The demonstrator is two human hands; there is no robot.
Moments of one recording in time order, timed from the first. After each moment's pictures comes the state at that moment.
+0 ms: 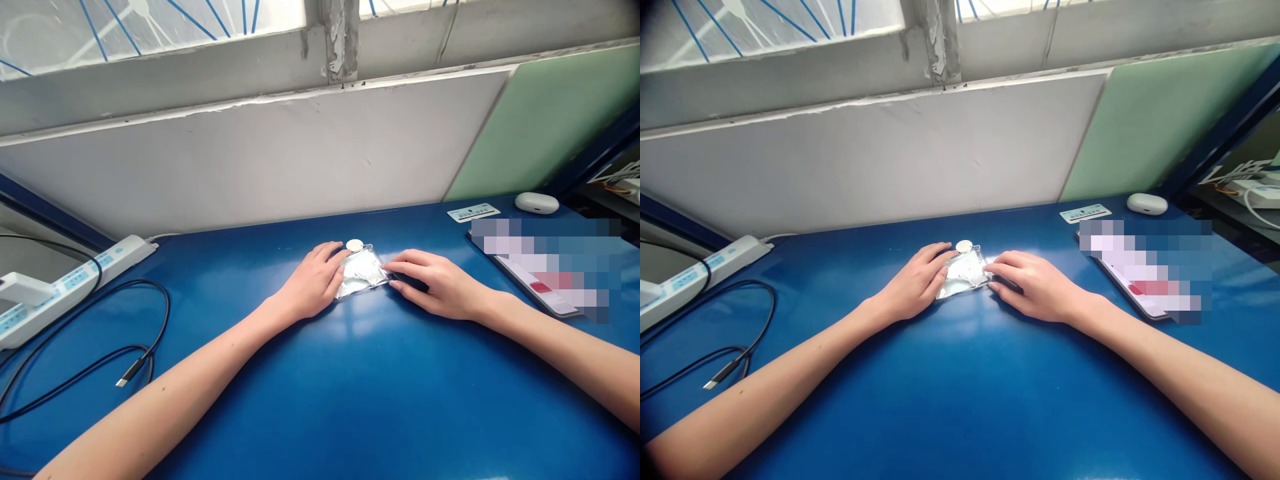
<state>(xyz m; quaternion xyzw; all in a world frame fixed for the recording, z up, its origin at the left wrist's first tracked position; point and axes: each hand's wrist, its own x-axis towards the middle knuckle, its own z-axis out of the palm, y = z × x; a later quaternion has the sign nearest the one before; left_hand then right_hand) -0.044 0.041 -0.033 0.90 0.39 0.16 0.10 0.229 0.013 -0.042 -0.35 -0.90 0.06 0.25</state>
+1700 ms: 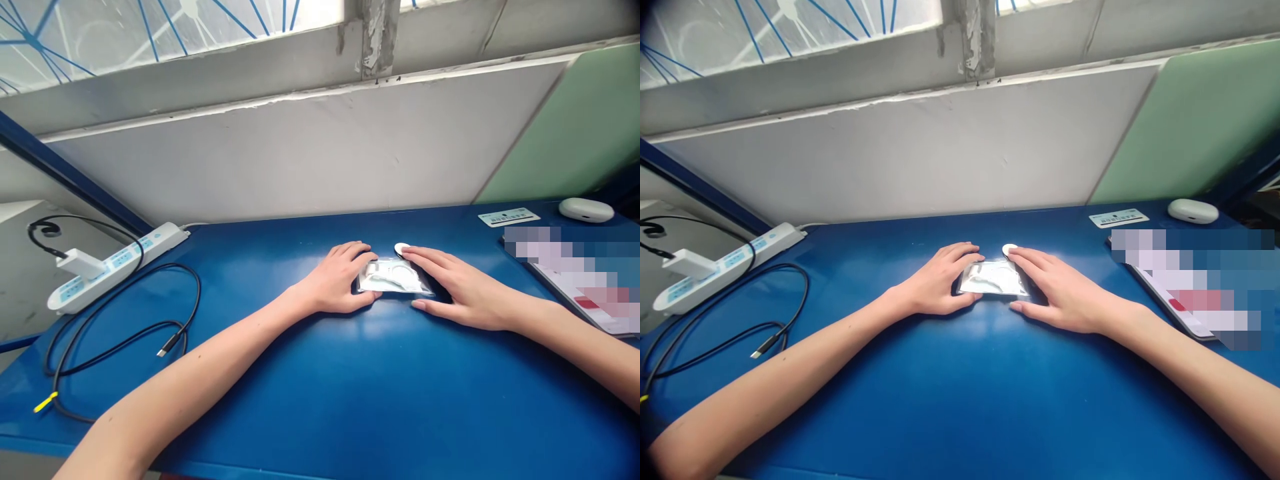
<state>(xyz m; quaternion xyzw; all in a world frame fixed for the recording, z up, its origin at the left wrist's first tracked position) -0.046 0.040 -0.030 0.93 0.32 0.15 0.12 0.240 0.015 -0.050 -0.39 -0.91 0.08 0.16</state>
